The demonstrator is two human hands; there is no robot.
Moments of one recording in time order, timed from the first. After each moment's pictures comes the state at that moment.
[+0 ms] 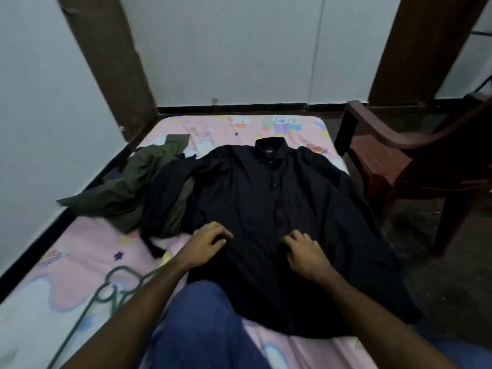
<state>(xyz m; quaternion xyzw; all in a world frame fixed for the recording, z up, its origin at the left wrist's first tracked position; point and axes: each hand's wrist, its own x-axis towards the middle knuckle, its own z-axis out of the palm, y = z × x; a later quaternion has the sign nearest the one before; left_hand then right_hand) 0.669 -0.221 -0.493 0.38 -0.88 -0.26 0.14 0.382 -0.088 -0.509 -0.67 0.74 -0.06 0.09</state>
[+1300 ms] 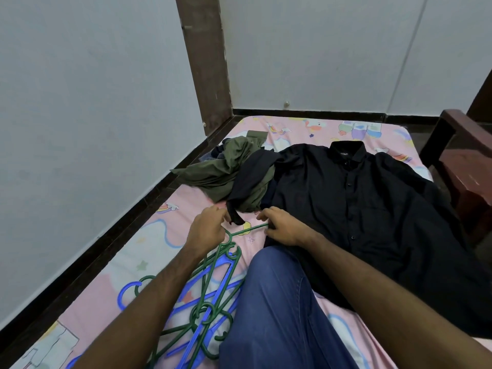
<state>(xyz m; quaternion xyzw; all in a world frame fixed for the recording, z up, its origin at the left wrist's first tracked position) 0.843 -0.139 -0.439 0.59 -0.78 -0.05 0.18 0.593 -0.142 -0.441 -0.81 0.51 -0.17 0.22</state>
